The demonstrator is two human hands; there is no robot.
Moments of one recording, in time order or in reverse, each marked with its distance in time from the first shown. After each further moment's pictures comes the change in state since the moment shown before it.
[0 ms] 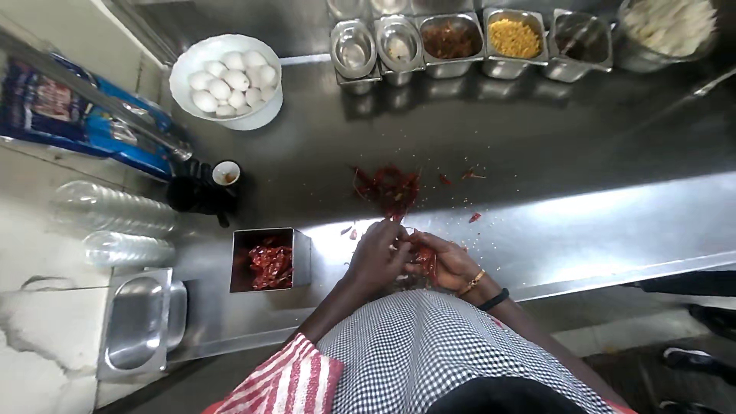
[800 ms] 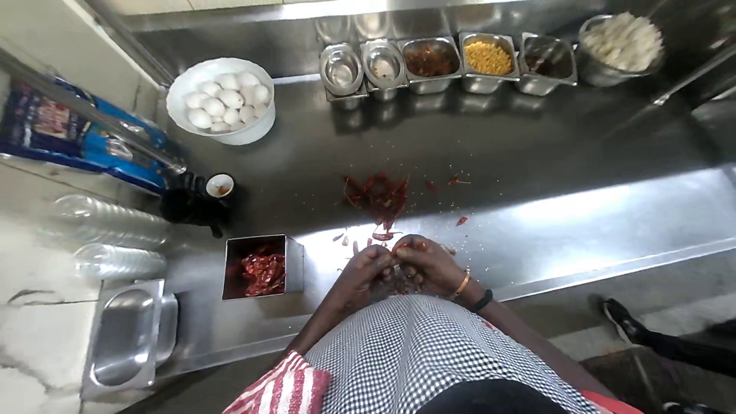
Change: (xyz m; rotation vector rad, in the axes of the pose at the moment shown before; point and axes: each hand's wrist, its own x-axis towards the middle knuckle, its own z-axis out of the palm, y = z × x) left_hand -0.037 -0.012 0.009 -1.207 -0.115 -0.367; right_hand -0.025 0.006 0.007 -0.479 -0.193 -0.315
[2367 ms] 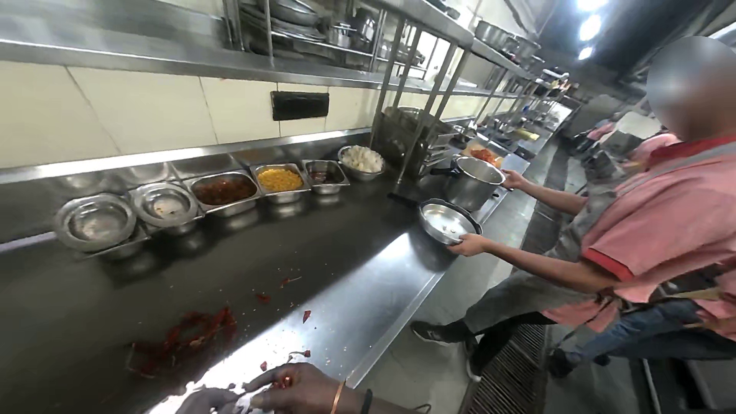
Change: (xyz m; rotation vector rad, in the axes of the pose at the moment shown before) left_hand 0.020 0.014 0.020 1.332 -0.055 0.439; right_hand -0.036 0.010 -0.017 -0.127 0.211 0.034
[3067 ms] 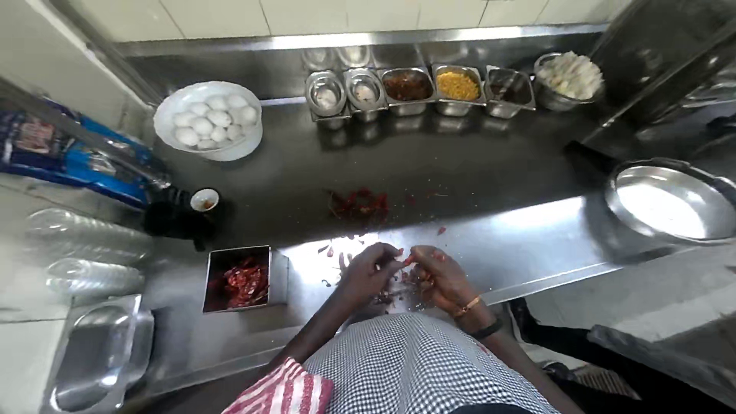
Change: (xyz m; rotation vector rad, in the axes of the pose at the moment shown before) left_hand 0.002 0.032 -0.007 -0.387 0.003 -0.298; right_hand 0.004 -0.006 -0.002 0.365 0.184 0.026
